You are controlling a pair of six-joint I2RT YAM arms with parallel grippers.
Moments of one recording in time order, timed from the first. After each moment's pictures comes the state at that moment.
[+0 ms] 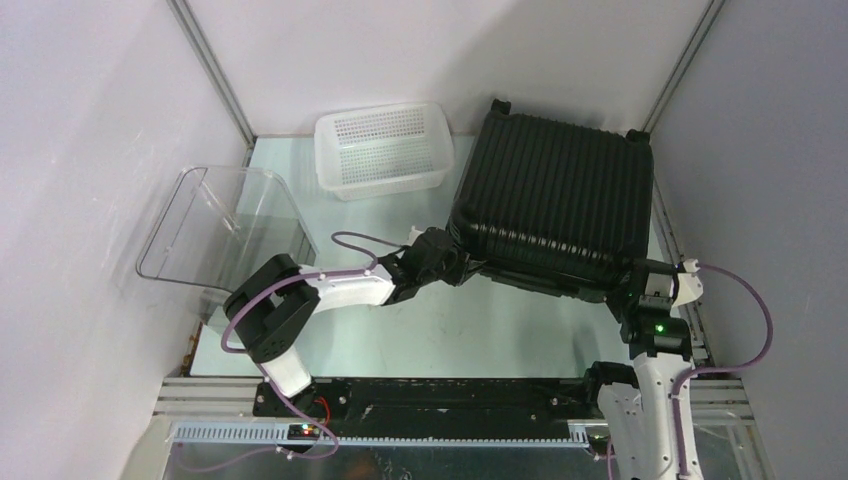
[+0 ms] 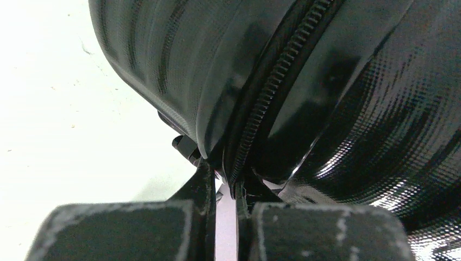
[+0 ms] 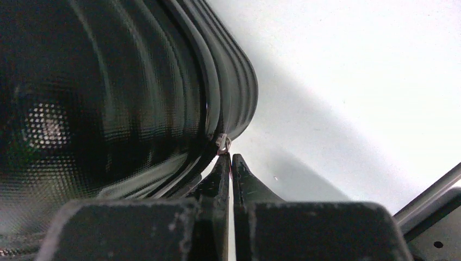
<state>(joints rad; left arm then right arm) -0.89 1.68 0.89 0.18 -0.08 -1.78 -0.12 0.57 0.58 -0.85 0.27 0.90</state>
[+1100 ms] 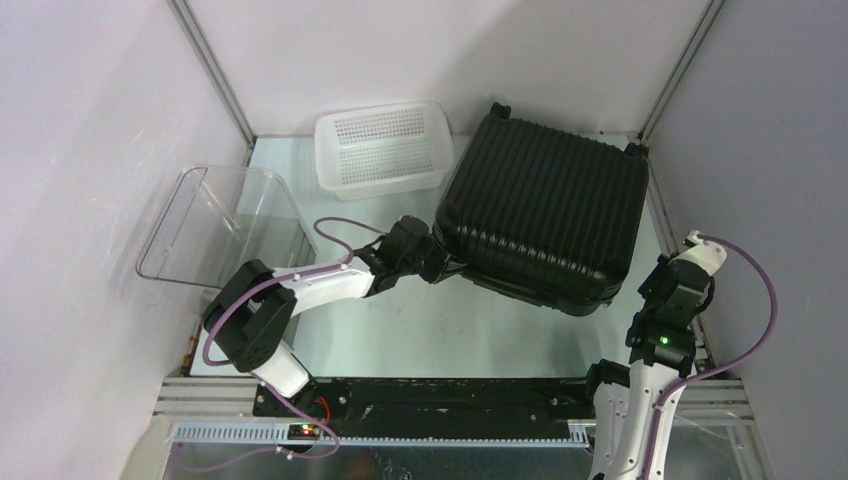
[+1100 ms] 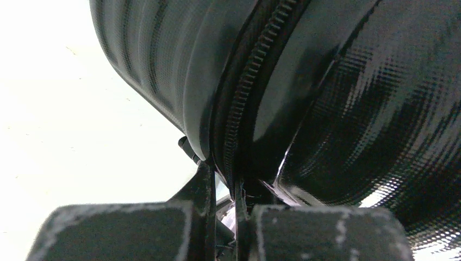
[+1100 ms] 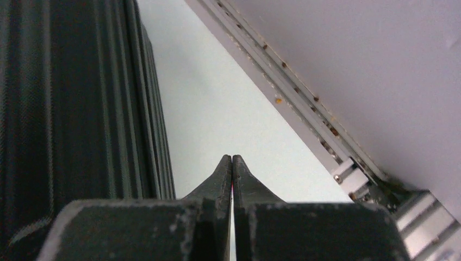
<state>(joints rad) -0.77 1.58 0.85 0.06 0.11 -1.53 -0.40 0.49 0.58 -0.52 0.20 0.14</state>
